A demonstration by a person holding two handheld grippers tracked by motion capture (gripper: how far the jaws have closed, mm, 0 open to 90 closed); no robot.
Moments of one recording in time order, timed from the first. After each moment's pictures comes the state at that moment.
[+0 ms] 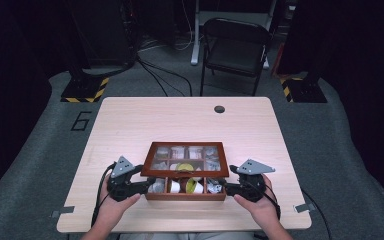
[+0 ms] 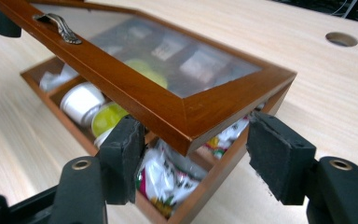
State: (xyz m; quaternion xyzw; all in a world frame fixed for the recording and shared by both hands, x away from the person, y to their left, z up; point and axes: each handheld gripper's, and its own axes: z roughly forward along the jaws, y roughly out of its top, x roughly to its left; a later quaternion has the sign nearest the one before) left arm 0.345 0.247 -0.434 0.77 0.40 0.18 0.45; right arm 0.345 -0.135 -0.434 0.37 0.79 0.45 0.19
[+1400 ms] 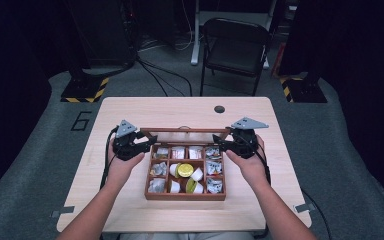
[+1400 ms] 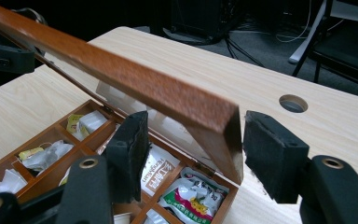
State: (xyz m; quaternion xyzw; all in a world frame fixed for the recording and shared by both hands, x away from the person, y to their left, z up) left arm 0.436 0.245 -0.406 0.74 0.41 0.23 0.48; right arm 0.434 -0.116 -0.378 0.40 0.75 0.47 0.22
